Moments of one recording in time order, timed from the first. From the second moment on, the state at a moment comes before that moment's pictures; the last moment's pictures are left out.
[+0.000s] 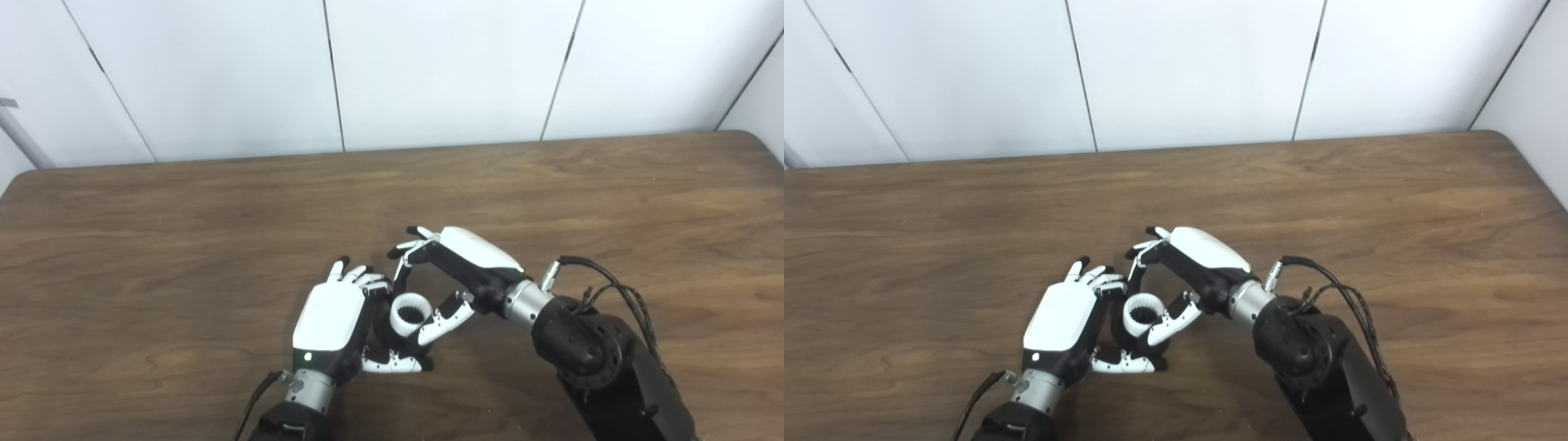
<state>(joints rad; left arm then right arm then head) 0.02 0.10 -0.46 -0.21 1.09 0.18 -0.03 -0.26 -0.23 0.39 -0.44 -0.70 0.42 0.59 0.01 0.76</state>
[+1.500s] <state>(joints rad) 0.01 0.09 -0.47 -0.19 1.09 0.18 -0.02 -0.26 -0.26 0.38 -0.44 -0.68 0.42 0.58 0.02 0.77</state>
